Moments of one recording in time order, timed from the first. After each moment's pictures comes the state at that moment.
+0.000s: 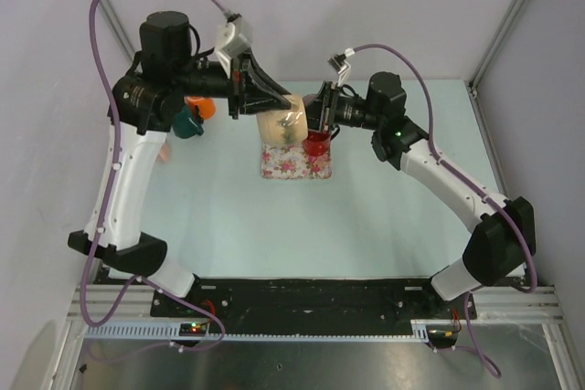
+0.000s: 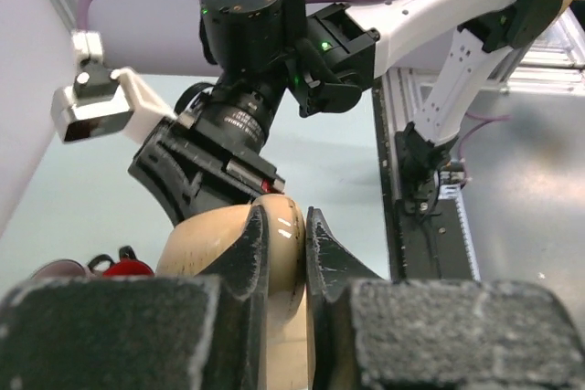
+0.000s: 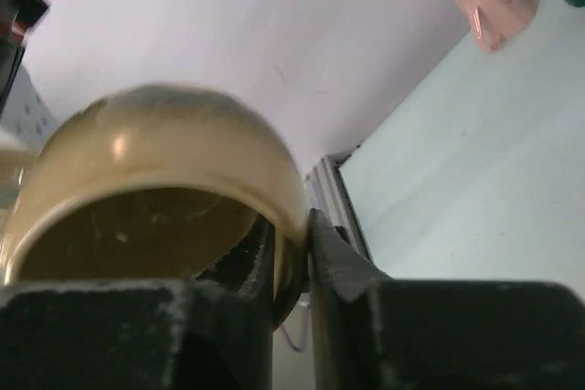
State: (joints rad) left arm -0.38 1.55 2.19 -0.91 1.10 0.22; right arm 0.55 1.52 1.35 0.22 -0.83 0.88
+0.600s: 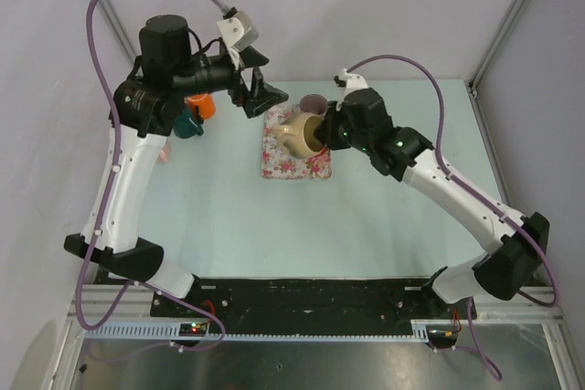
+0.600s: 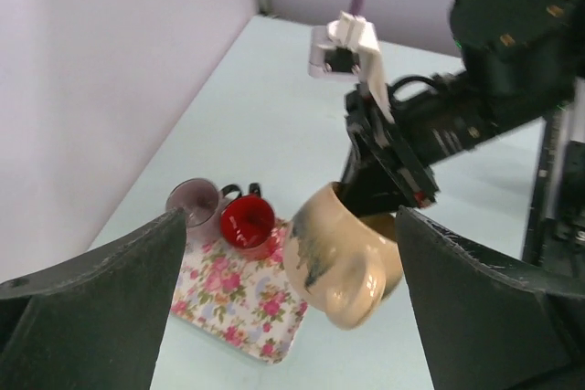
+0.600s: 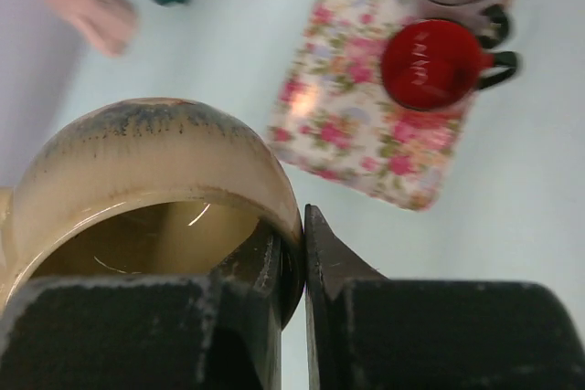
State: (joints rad) left arm -0.38 1.52 2.11 -0.83 0.78 0.28; right arm 0.68 1.42 1.41 -0.39 0.00 0.49
